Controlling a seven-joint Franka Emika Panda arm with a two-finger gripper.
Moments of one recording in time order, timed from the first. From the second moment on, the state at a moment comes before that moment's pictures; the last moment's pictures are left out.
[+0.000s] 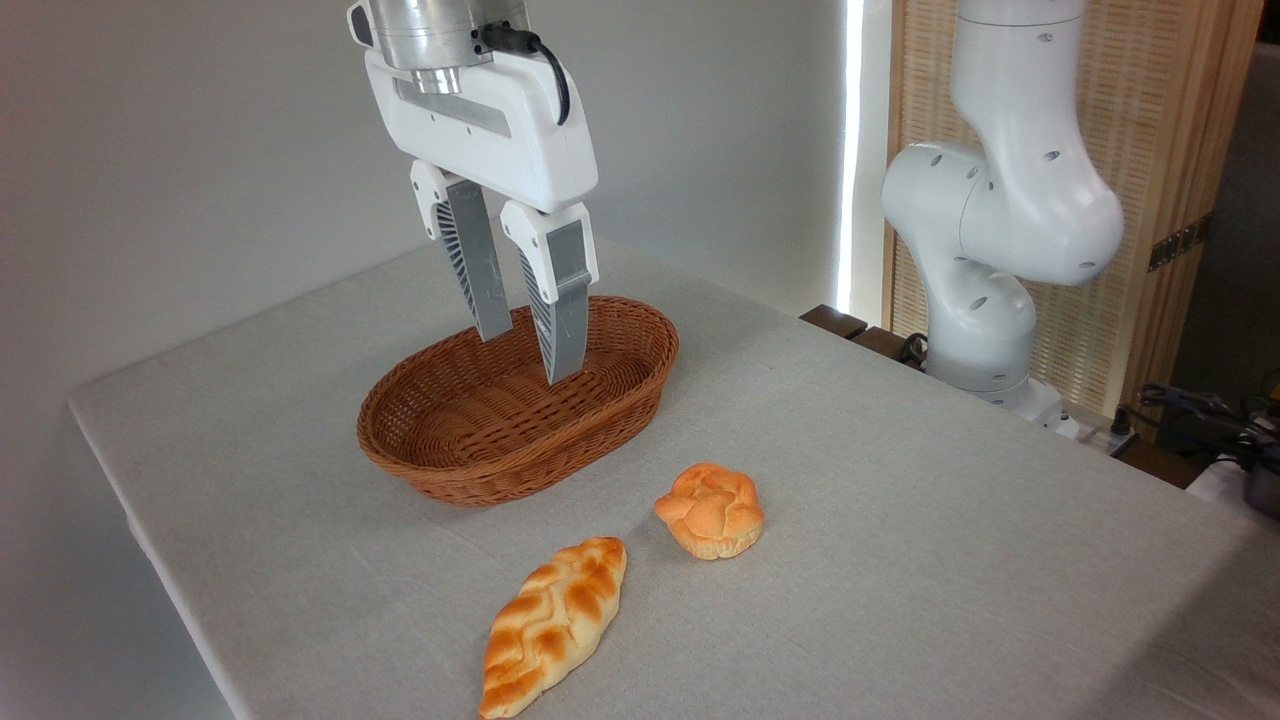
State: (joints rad) arm -0.03 -0.03 -0.01 -1.62 0.01 1.60 0.74
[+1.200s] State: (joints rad) arm -0.03 -0.04 0.00 -1.62 0.01 1.59 0.74
